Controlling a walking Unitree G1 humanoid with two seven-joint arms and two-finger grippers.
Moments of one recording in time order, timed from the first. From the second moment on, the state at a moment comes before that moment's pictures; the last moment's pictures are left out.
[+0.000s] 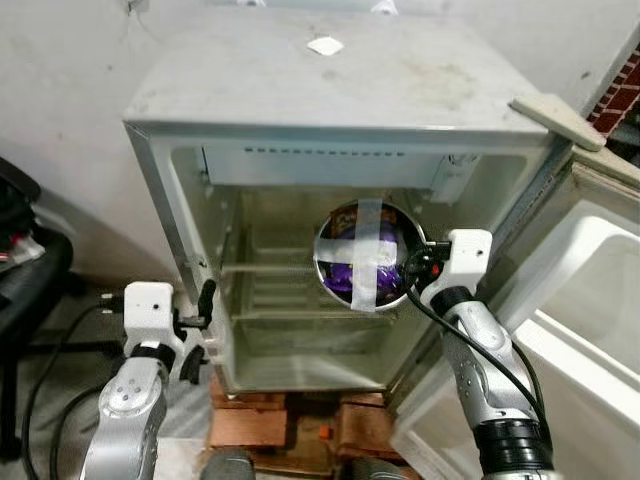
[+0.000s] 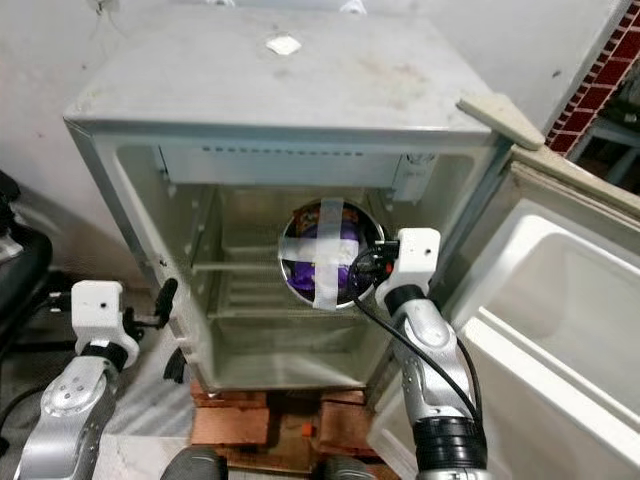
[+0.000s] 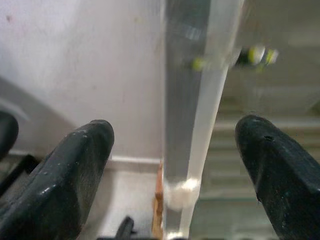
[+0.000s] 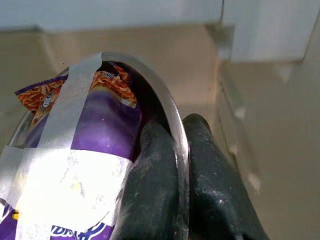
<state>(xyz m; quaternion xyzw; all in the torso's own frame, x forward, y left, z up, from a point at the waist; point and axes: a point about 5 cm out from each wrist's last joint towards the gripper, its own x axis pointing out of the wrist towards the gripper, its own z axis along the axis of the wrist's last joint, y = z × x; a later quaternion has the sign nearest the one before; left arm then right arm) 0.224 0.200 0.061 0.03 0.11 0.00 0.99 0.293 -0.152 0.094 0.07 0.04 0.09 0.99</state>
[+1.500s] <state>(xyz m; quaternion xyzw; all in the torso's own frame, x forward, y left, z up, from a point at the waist) 0.156 0.181 0.080 0.03 0.14 -0.07 0.99 0.378 -0.089 0.111 0.40 0.15 -0.08 0.90</state>
